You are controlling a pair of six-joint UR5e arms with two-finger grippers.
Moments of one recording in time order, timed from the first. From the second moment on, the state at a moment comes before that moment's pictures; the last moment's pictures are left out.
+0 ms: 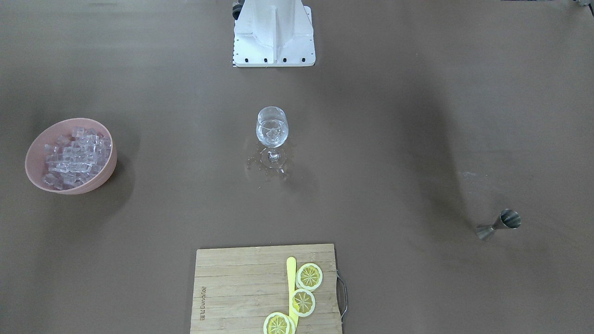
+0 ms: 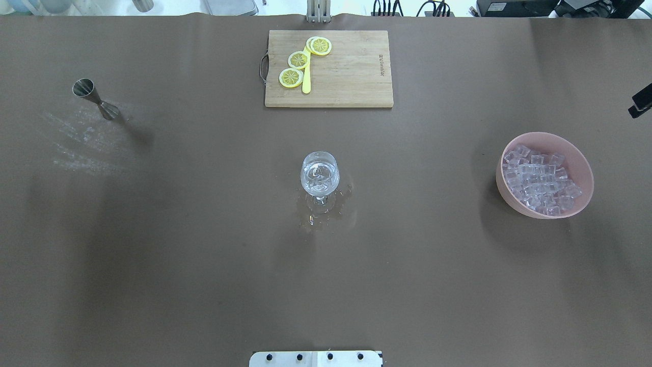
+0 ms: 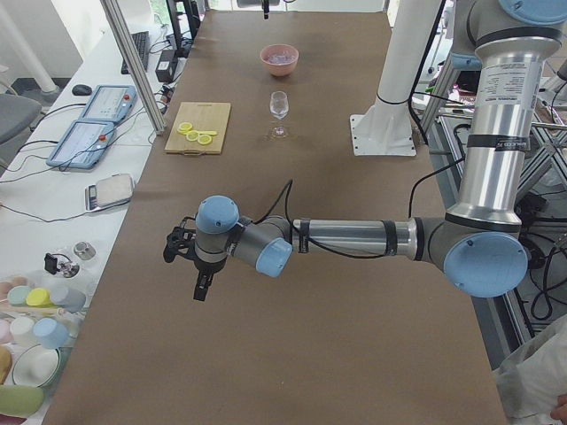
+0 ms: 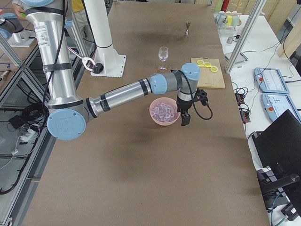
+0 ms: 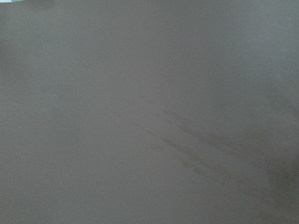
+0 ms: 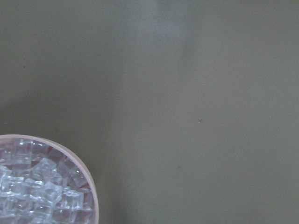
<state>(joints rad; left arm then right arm) -1.48 -1.65 -1.47 -2.05 -2.26 -0.26 1.35 -1.42 1.78 -1.75 2.23 0.11</state>
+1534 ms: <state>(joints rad) -1.47 -1.69 -1.48 -2.05 -2.27 -0.25 1.37 -1.44 1.66 -1.66 2.23 0.10</state>
